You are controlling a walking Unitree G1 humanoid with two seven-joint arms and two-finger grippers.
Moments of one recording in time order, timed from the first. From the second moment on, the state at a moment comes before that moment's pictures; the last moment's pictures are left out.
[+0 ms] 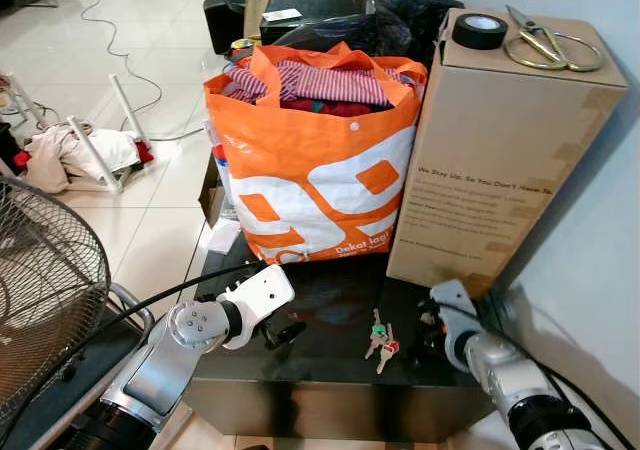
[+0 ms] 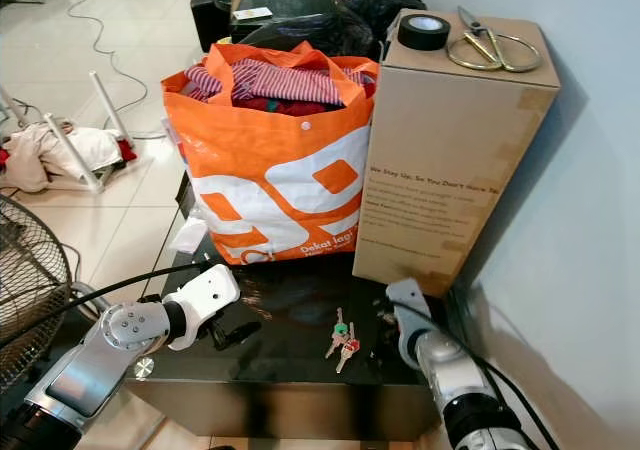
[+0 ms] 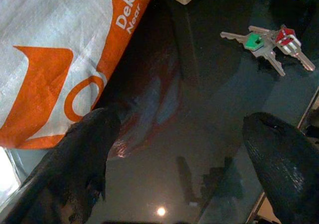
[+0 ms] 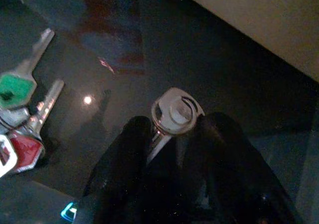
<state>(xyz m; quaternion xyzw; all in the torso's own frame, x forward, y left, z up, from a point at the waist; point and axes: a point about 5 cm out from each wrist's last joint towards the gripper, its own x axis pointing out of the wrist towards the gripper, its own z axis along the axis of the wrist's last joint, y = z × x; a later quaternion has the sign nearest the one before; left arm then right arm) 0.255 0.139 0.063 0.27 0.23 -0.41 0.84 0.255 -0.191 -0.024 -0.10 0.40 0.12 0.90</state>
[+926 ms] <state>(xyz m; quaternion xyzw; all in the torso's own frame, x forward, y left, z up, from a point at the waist) 0.255 0.139 0.063 0.27 0.23 -0.41 0.84 0.261 -0.183 -0.027 -0.06 0.41 0.09 0.90</state>
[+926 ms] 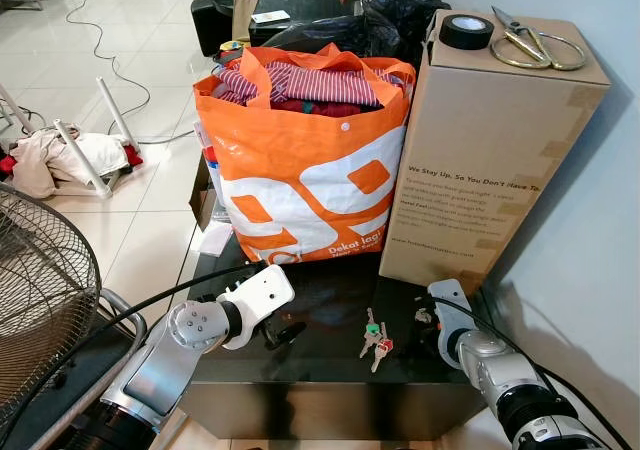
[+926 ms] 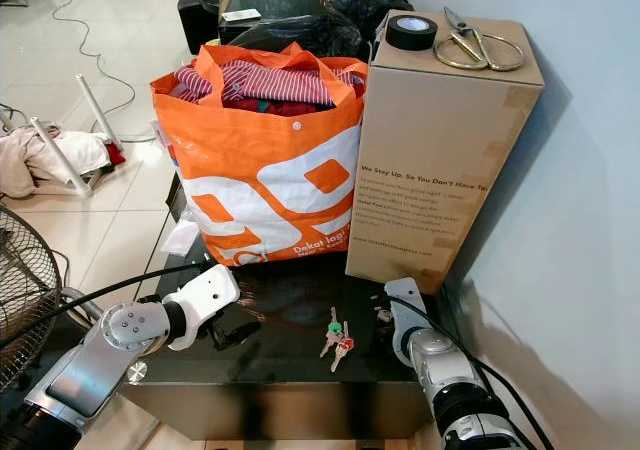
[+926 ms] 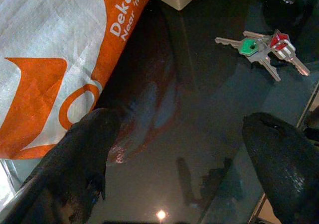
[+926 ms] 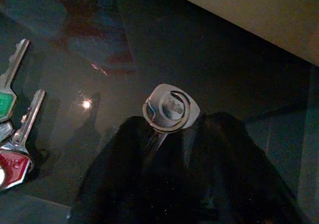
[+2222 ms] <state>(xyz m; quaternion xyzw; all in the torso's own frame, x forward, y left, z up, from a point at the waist) 0.259 0.143 0.065 0.26 0.22 -0.39 0.86 0.246 -0.190 -0.022 -0.02 0.38 0.10 0.92</state>
